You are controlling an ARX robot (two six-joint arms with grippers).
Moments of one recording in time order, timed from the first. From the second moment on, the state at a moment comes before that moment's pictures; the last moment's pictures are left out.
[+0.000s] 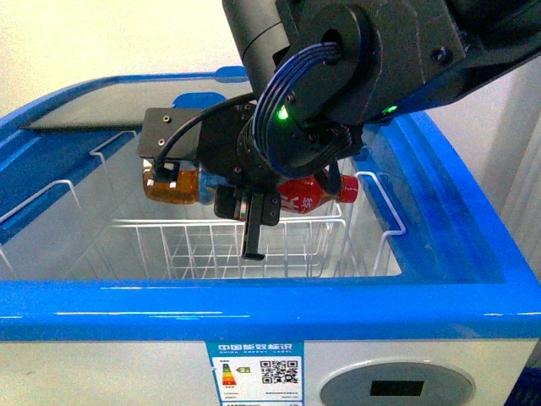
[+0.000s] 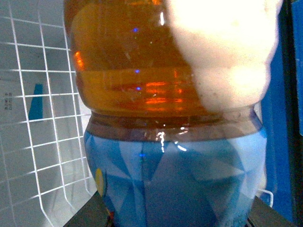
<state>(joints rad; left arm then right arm) 0.00 0.18 0.02 0.18 0.00 0.00 0.53 2.07 1.48 0.06 0.07 -1.10</state>
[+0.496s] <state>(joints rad) 0.00 0.01 0.02 0.00 0.00 0.00 0.53 2.06 1.42 0.10 0.03 -1.09</state>
